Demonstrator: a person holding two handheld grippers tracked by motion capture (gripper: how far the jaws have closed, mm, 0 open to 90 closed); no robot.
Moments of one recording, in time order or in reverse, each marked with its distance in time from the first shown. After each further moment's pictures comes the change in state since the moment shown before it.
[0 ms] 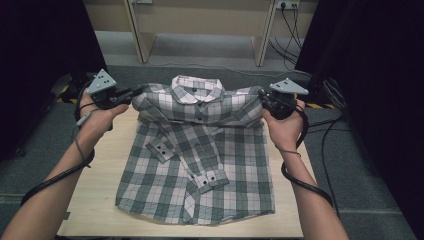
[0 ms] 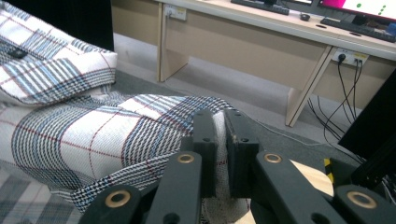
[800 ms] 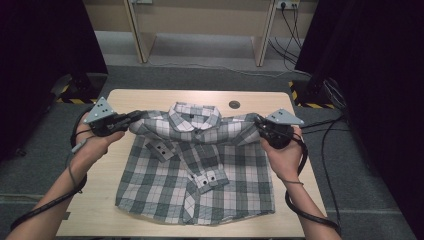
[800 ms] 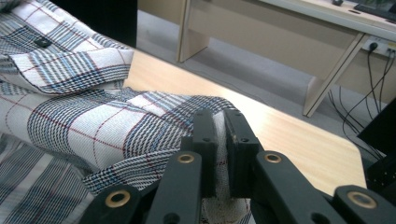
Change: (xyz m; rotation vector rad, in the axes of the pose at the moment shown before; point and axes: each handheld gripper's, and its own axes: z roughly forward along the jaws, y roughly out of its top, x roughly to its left) left arm -0.023 -0.053 -0.028 0.058 -0.065 0.037; right arm 0.028 -0.058 -0.030 0.053 0.079 -0.061
